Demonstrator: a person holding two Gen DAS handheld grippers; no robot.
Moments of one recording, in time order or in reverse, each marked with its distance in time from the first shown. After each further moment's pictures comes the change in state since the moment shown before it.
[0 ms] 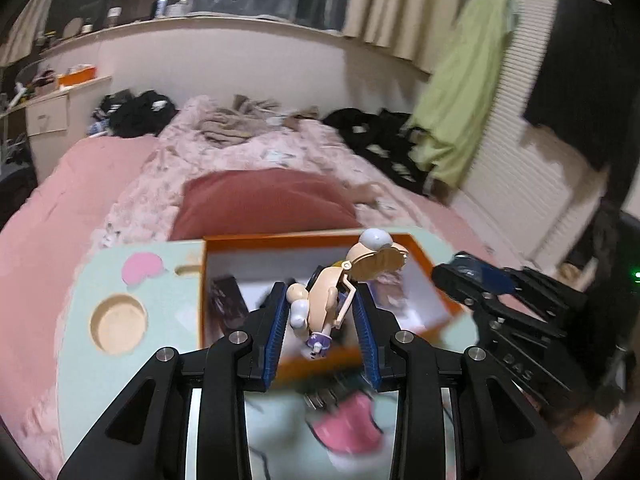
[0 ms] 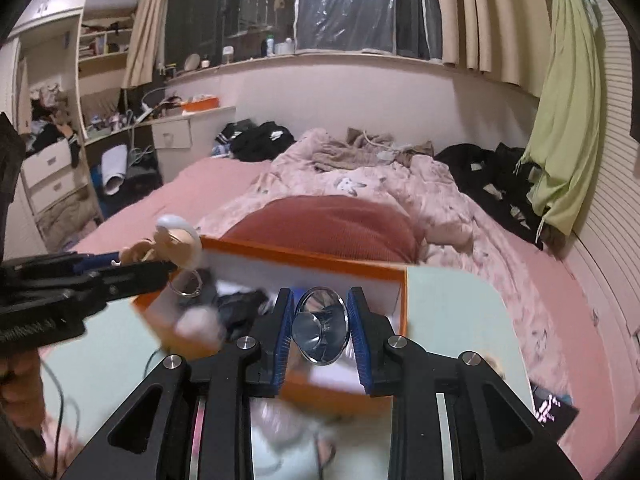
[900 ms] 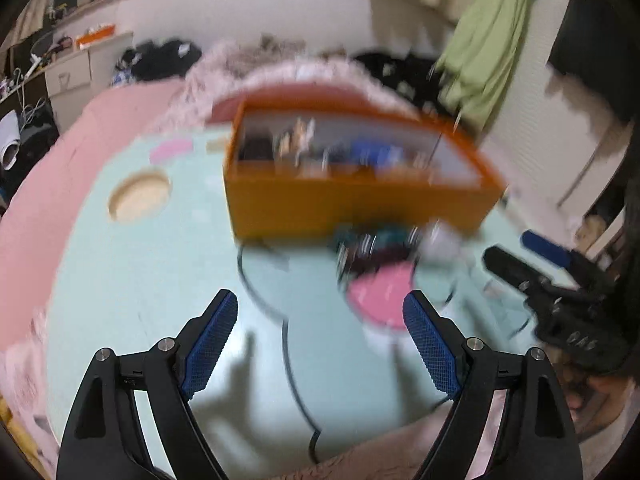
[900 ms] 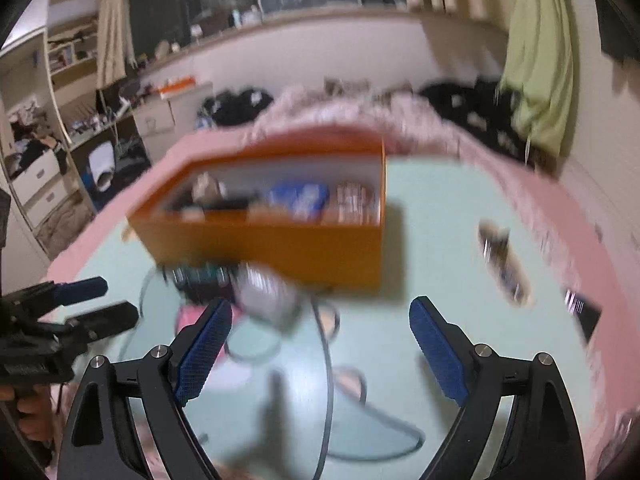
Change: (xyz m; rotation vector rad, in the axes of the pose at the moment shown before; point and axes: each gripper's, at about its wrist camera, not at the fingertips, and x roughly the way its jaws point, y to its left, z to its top) left arm 0.002 0.003 -0.109 -0.004 0.218 0.099; right arm -0.026 -0.018 -0.098 0.159 0.170 0.008
